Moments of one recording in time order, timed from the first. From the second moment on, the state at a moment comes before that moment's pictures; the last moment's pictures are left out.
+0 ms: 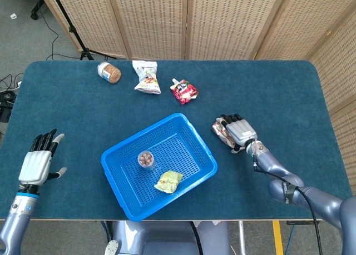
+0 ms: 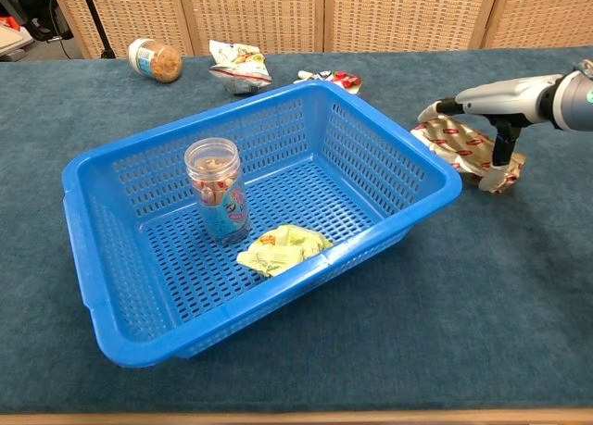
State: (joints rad) left arm -0.27 -1.34 -0.05 -1.42 1.40 1.30 0.03; right arm 0.87 -1.47 0.17 -1.13 -1.10 0.51 -0.15
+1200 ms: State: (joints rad) left arm -0.26 -1.32 -0.06 -1.45 1.41 1.31 0.01; right arm 0.84 -1.54 0.15 -1.11 -1.16 0.72 -0.19
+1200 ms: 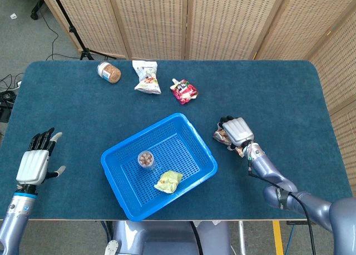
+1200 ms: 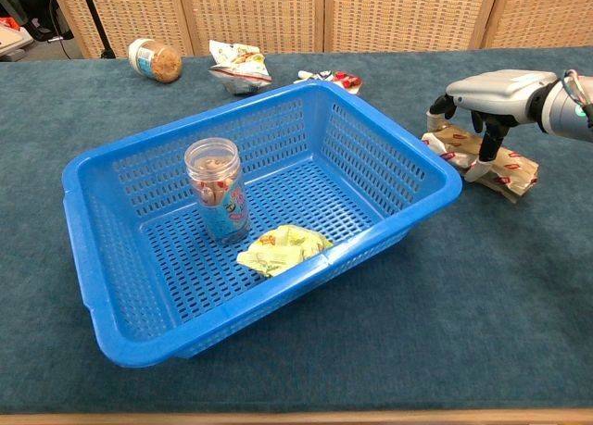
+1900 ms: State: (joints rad) left arm -0.25 -1.31 -0.06 -1.46 1.42 1.31 -0.01; right arm 0.84 -1.43 0.19 -1.29 -1.11 0.82 -0.36
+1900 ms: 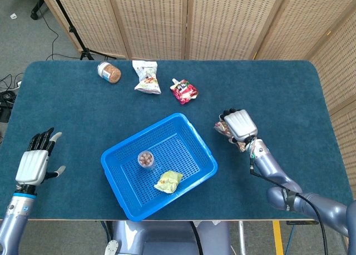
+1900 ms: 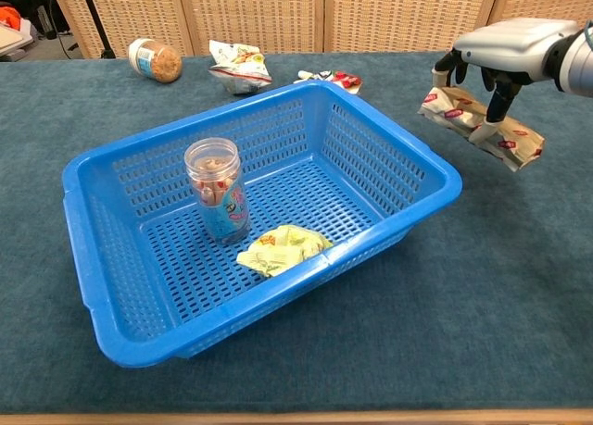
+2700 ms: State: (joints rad) left arm -0.25 -1.28 -0.05 -1.49 1.44 1.31 -0.06; right arm 0.91 -1.24 0.25 -1.79 -0.91 1.04 -0.83
